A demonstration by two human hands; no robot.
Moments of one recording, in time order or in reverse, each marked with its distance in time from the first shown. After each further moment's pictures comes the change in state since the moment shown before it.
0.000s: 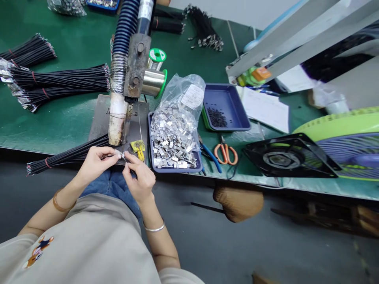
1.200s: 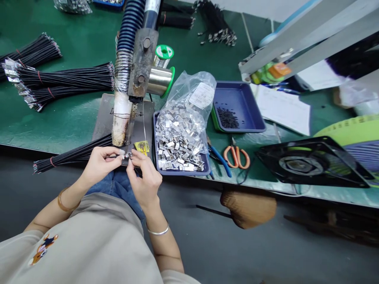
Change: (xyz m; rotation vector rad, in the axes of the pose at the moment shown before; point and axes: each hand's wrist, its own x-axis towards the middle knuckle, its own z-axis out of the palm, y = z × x) left_hand -0.003 0.002 0.009 -0.036 0.081 -0.062; right_hand 0.014 -0.007 -0.004 -0.035 -0.001 0.074
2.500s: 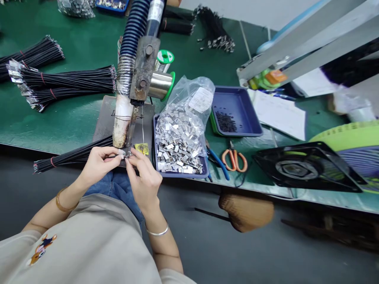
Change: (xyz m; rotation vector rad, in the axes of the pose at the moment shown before) left_hand 0.000 0.007 -0.002 -0.030 -0.003 0.008; right_hand 0.008 -0.006 -0.001 -0.025 -0.041 -0.011
